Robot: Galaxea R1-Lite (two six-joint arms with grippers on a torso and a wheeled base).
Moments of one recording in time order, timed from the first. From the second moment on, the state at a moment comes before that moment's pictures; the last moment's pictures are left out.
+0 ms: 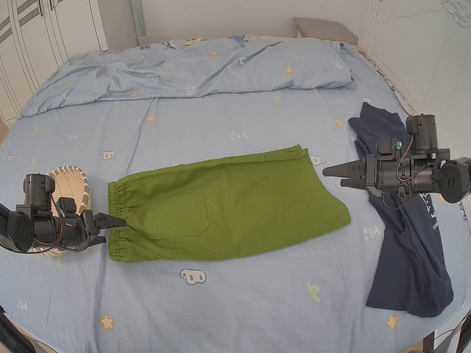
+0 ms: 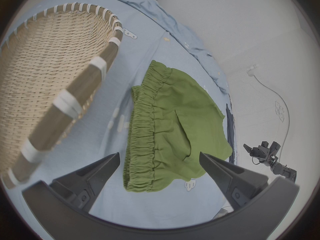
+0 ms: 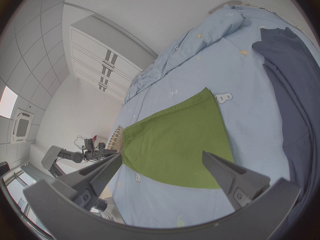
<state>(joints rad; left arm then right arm) 0.16 1.75 -0.65 -0.34 -0.59 -0.37 0.20 1.79 -1.04 -0.22 0.66 0.34</state>
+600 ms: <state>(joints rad) 0.10 1.86 -0.59 -0.56 -0.53 -0.36 0.21 1.78 -1.03 -0.22 0.66 0.34</state>
